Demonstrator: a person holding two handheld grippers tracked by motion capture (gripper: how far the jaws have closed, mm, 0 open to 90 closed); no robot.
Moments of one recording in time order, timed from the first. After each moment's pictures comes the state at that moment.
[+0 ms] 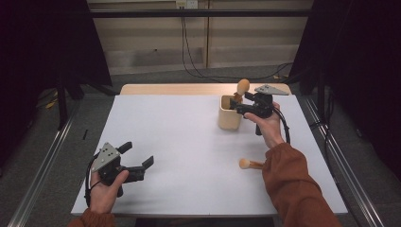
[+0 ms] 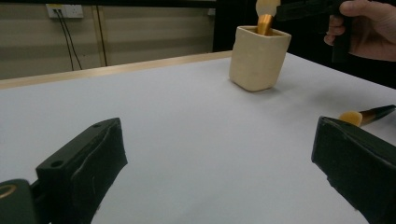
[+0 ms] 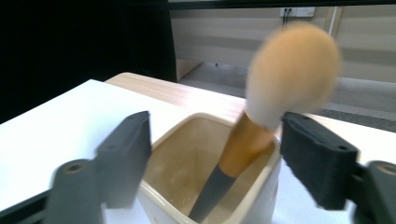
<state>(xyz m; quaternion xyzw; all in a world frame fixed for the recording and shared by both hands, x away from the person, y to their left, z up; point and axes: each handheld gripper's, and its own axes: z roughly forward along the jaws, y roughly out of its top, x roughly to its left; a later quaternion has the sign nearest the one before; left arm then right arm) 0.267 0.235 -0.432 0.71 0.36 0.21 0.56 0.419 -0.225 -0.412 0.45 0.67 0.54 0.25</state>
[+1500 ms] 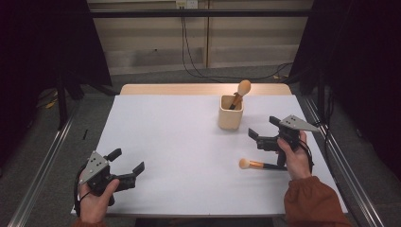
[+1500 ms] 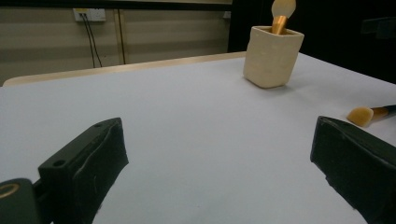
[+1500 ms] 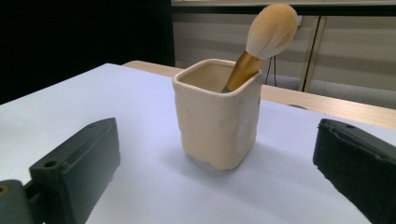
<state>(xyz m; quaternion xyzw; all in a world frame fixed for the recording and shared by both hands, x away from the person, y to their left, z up) 0.243 0.256 -0.433 0.70 0.38 0.24 0.55 0.302 -0.262 -0.419 0.43 0.67 0.54 0.28</state>
